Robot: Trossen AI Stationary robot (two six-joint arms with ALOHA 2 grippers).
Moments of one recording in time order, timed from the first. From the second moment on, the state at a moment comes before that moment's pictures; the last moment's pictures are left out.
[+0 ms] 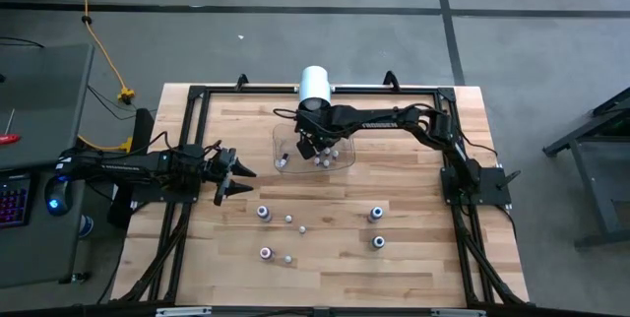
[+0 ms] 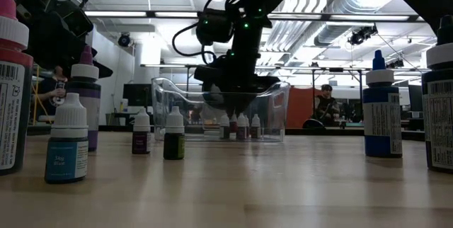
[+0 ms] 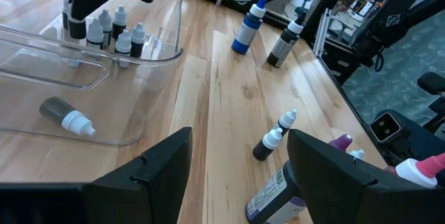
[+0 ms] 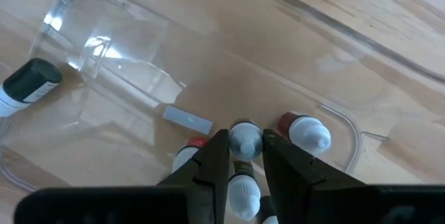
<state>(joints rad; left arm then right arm) 0.02 0.29 0.04 0.00 0.16 -0.35 -0.24 2.18 1.77 -0.88 0.18 0.78</state>
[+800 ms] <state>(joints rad) 0.02 0.29 0.04 0.00 0.16 -0.35 -0.23 2.16 1.77 -0.88 0.19 0.76</state>
